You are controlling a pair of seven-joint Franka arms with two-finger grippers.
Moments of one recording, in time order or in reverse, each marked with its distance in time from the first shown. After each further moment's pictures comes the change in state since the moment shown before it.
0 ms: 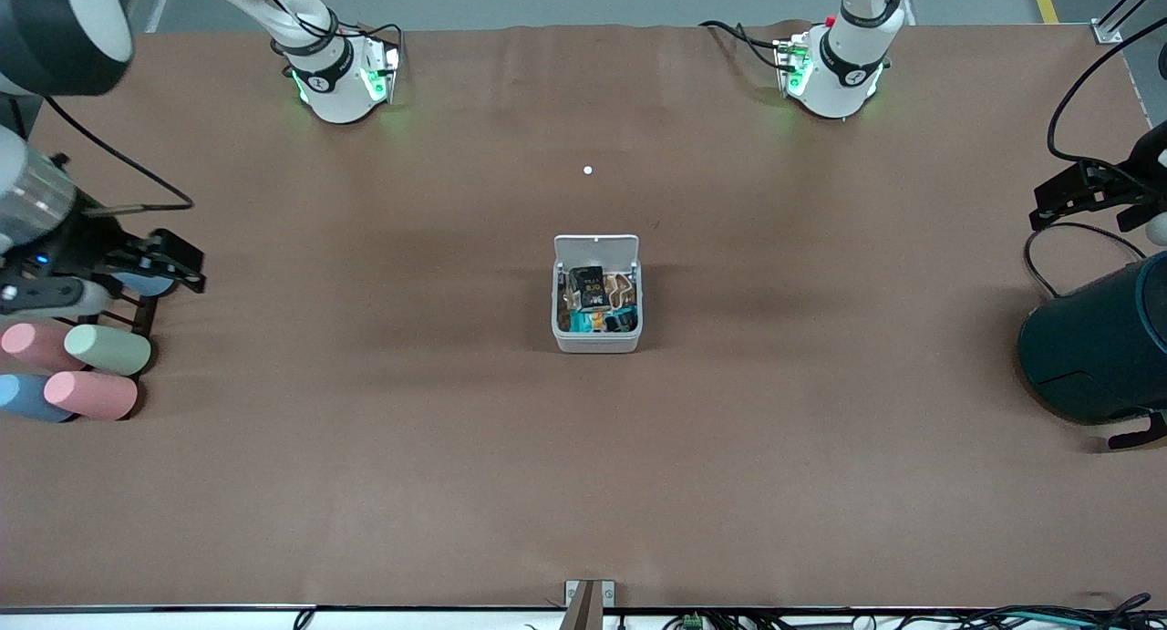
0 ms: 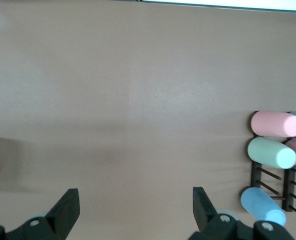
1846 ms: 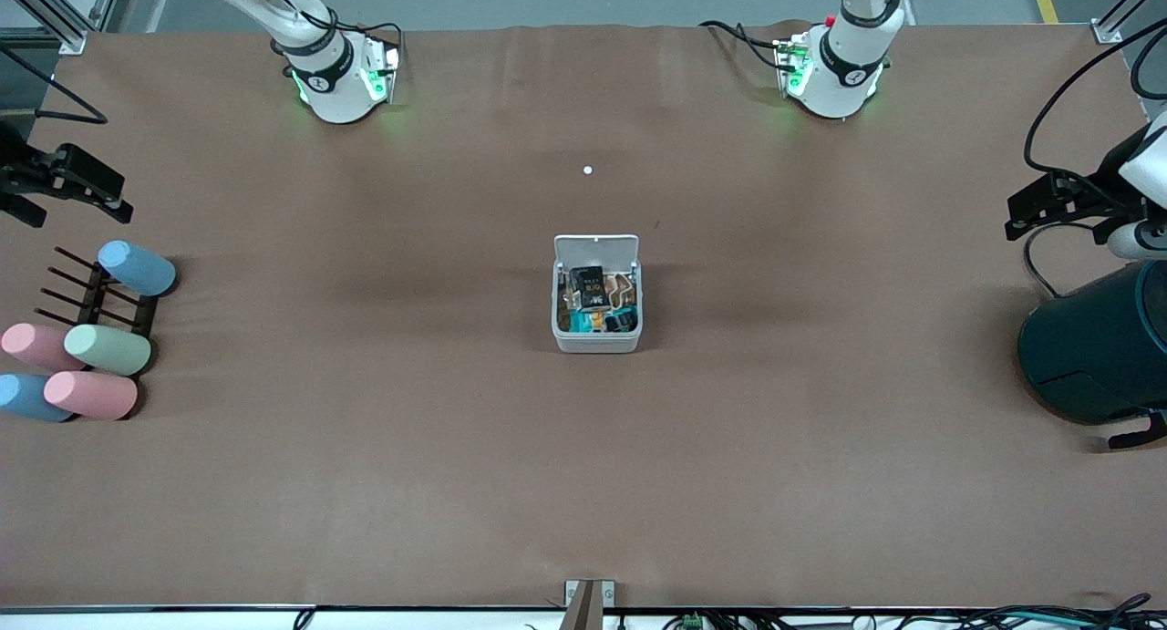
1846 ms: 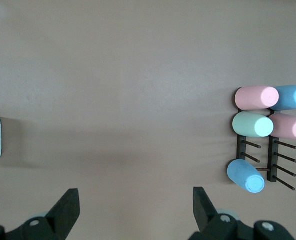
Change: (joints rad) left arm 0.002 0.032 -0.047 0.028 0.001 0.007 -0.013; right arm 0.039 -0.137 -0.131 -0.051 0.049 -0.117 -0.075
